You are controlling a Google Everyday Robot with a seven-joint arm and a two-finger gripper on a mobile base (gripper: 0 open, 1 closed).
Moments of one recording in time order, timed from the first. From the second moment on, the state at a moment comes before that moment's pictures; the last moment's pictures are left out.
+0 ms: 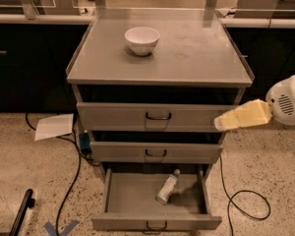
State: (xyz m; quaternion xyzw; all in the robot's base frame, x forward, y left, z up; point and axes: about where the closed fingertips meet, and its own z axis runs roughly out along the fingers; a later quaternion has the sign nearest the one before) arm 0.473 -0.234 0.881 -0.21 0.92 0.09 0.31
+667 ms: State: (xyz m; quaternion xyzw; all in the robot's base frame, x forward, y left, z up) arm 0.509 -0.205 0.752 -0.14 0.95 0.14 0.26
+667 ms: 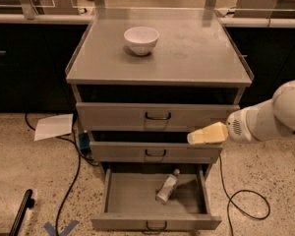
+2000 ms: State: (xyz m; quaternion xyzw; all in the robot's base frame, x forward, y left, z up) arm 0.511 -0.187 0.684 -0.10 0.94 0.20 0.24
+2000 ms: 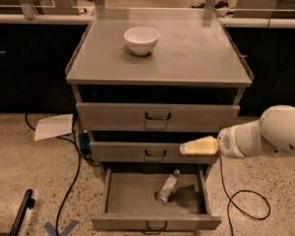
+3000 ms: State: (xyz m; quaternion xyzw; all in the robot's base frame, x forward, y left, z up) arm 0.534 -0.160 0.541 -0.05 0.95 0.23 0.18
